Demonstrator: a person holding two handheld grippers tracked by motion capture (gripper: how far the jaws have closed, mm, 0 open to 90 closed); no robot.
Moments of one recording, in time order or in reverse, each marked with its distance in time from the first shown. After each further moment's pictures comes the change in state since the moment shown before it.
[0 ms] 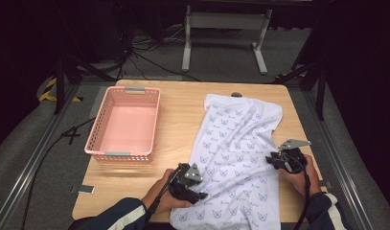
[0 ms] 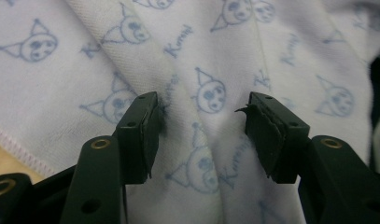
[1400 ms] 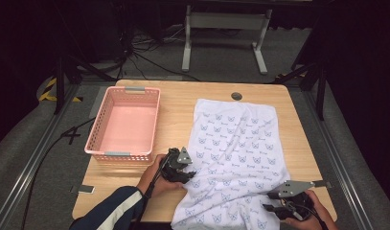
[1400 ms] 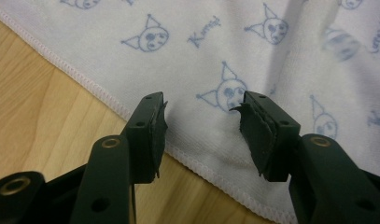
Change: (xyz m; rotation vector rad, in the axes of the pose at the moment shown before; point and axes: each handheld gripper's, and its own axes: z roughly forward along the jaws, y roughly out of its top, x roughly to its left) left arm 0.059 -0.010 -0.017 0.009 0.217 -0.064; right arm 0.086 -0.058 -0.062 0.070 0.269 -0.235
